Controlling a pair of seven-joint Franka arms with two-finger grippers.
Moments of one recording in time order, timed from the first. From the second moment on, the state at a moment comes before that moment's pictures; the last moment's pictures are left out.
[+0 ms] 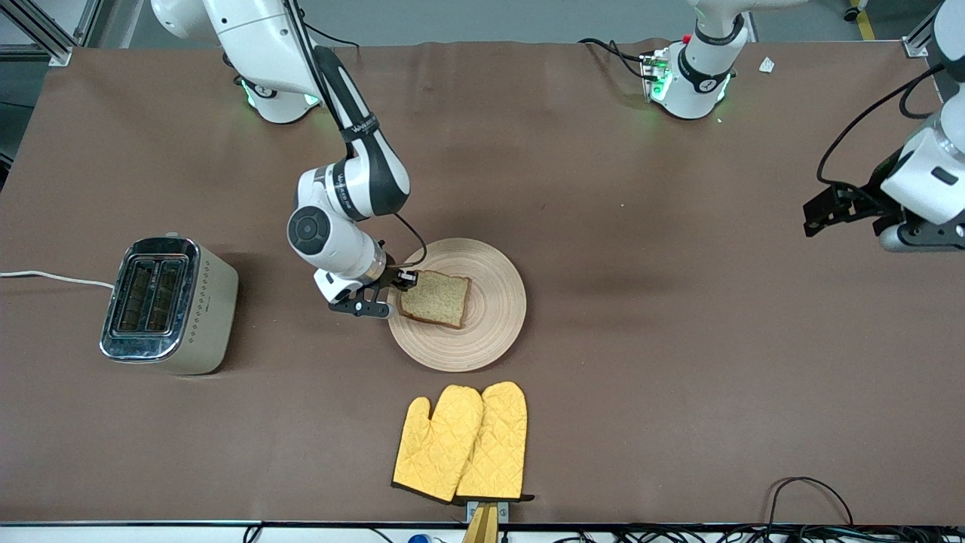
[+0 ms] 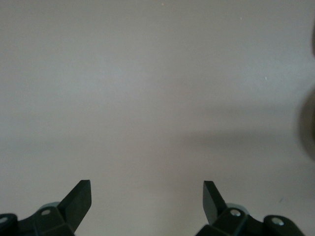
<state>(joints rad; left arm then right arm) -0.06 0.03 -0.04 -1.60 0.05 1.64 -0.06 0.81 0.54 -0.35 -1.84 0.56 2.28 0.29</state>
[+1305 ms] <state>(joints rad) -0.05 -0.05 -0.08 -1.60 0.05 1.55 -0.03 0.83 0.40 -0.50 -1.41 -0.52 1.42 0.43</state>
